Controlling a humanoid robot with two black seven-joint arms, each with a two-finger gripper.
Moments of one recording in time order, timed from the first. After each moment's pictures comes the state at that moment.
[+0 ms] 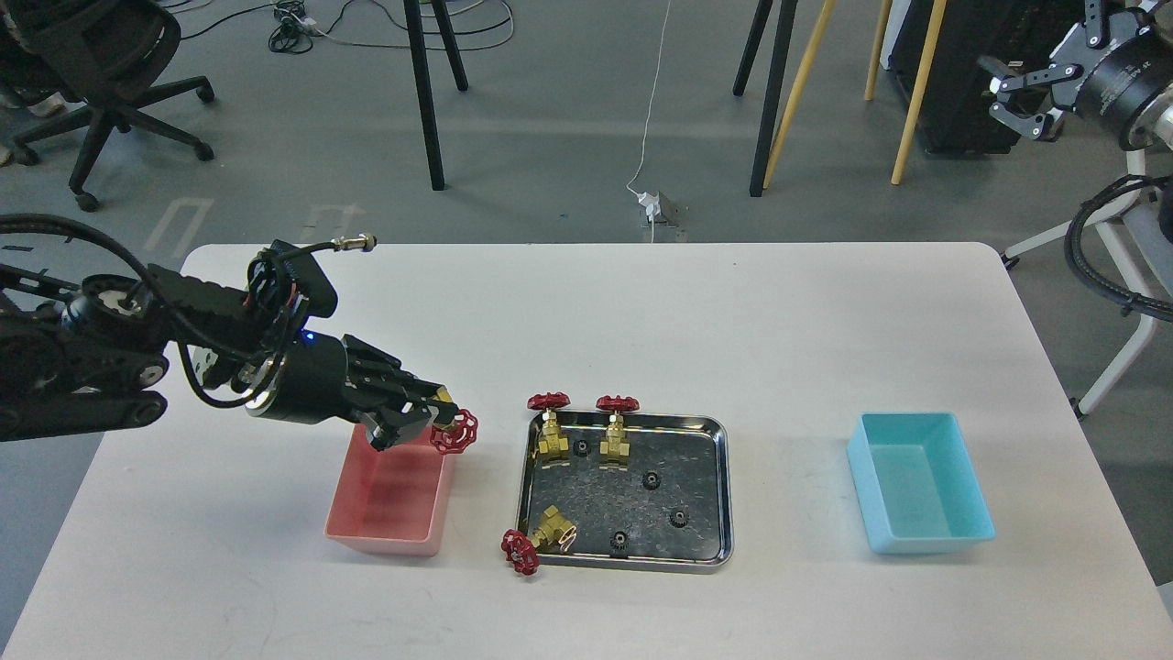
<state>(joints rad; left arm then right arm) -1.56 0.68 0.85 -1.40 1.34 0.10 -0.49 1.04 -0.62 0.68 0.57 0.01 0.49 -0.06</state>
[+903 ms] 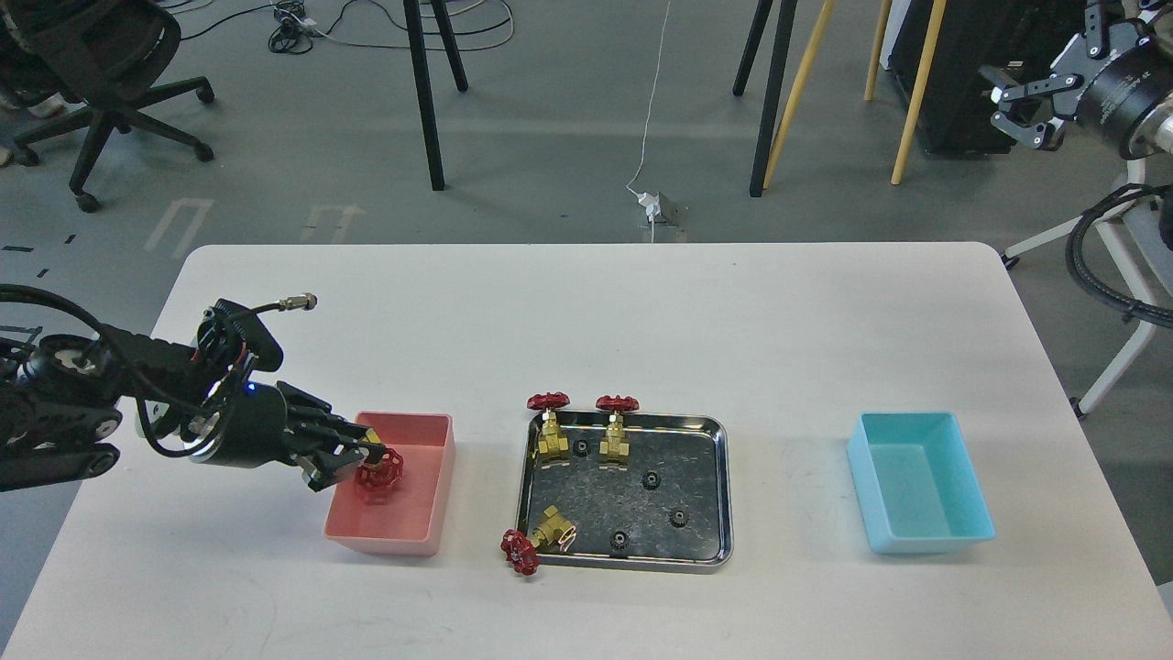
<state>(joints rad) -1.34 0.68 0.83 -1.22 1.40 0.10 -0.49 1.02 -0.62 0.68 0.57 0.01 0.49 -0.06</state>
